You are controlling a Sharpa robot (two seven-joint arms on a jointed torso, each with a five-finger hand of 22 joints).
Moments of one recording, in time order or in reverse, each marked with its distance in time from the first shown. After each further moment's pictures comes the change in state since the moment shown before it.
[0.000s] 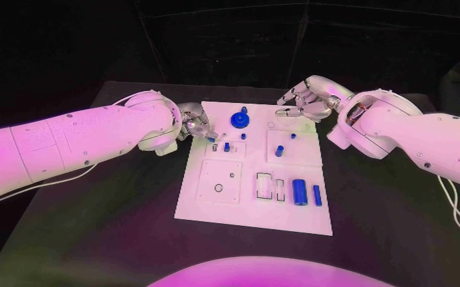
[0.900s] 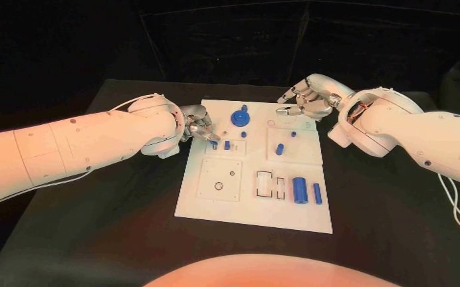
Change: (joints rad) left arm -0.023 -0.002 -0.001 0.029 -0.068 -0.020 0.007; left_hand -0.018 -0.031 0.039 -0.039 -0.005 0.004 -0.004 0.007 0.001 0.004 -0.003 0.000 0.003 0.000 0.000 0.000 0.000 0.000 0.000 0.000 -0.001 0.003; right arm 0.000 0.002 0.000 -0.004 0.000 0.005 0.000; right_hand 0.000 0.000 0.000 0.000 0.000 0.000 0.000 0.000 0.000 0.000 0.000 0.000 0.000 0.000 0.000 0.000 0.000 0.000 0.000 0.000 0.000 0.000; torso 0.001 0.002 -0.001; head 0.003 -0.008
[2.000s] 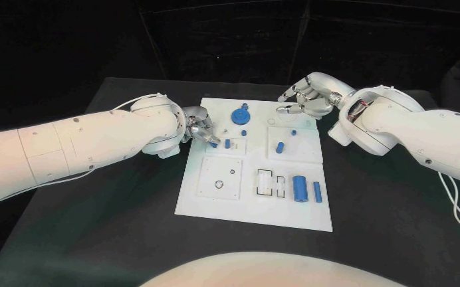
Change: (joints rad) left arm -0.007 0.009 0.000 -0.008 -0.004 0.037 -0.011; left_hand -0.006 -0.006 0.008 -0.014 0.005 0.012 -0.007 0.011 0.003 0.004 -0.003 0.004 0.000 0.000 0.000 0.000 0.000 0.000 0.003 -0.003 0.000 0.003; right arm 0.000 0.000 0.000 -0.001 0.000 0.004 0.000; right_hand 0.000 0.000 0.000 0.000 0.000 0.000 0.000 0.000 0.000 0.000 0.000 0.000 0.000 0.000 0.000 0.000 0.000 0.000 0.000 0.000 0.000 0.000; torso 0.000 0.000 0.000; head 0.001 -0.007
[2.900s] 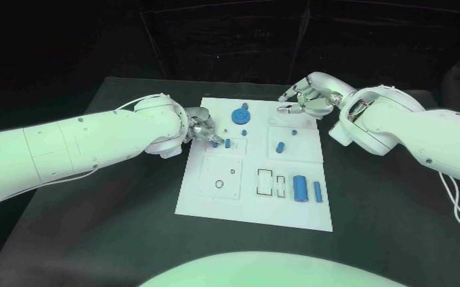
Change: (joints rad) left arm -0.001 0.015 -0.003 -0.009 -0.003 0.006 -0.013; left_hand -0.133 -0.031 -0.074 0.023 0.001 0.026 -0.015 0.021 -0.002 0.007 -0.007 0.007 0.002 0.004 -0.004 0.000 0.000 0.000 0.004 -0.004 0.000 0.003; right arm 0.000 0.000 0.000 -0.003 0.000 0.002 0.000; right_hand 0.000 0.000 0.000 0.000 0.000 0.000 0.000 0.000 0.000 0.000 0.000 0.000 0.000 0.000 0.000 0.000 0.000 0.000 0.000 0.000 0.000 -0.001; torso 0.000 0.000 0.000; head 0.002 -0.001
